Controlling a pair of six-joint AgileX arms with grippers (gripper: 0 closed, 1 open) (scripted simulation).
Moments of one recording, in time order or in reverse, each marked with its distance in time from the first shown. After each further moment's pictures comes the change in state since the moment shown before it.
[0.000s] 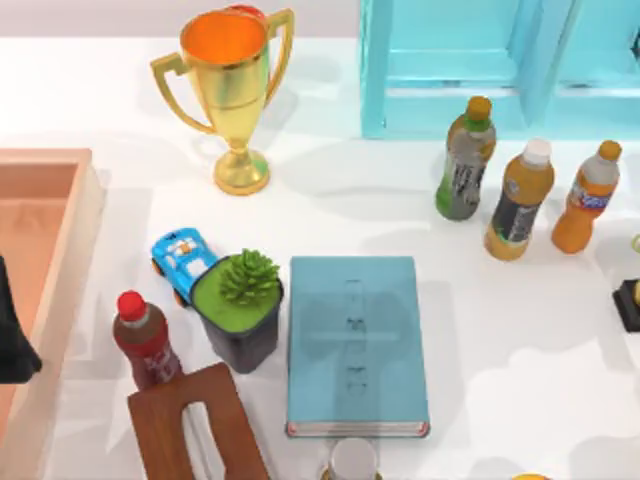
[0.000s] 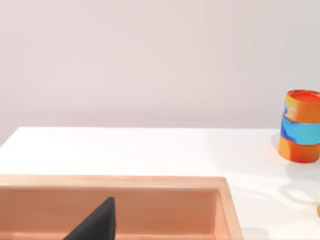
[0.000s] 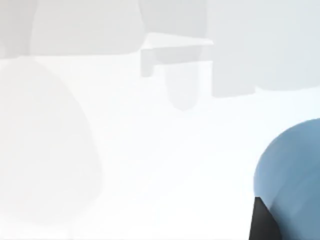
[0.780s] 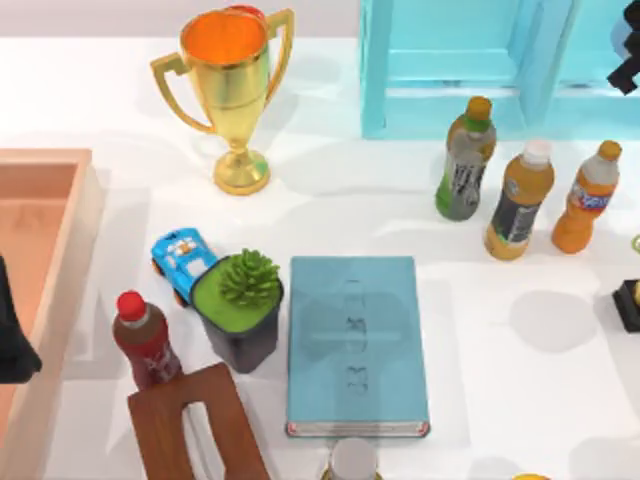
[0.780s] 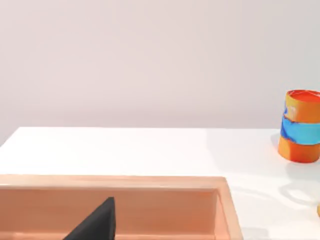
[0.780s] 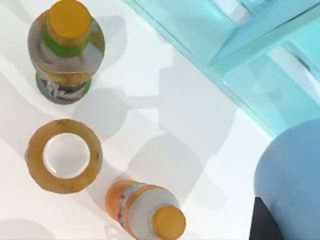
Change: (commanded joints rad) left arm 0.000 0.000 0.000 0.000 0.000 0.000; right arm 0.442 -0.159 0.100 0.062 0.005 1.126
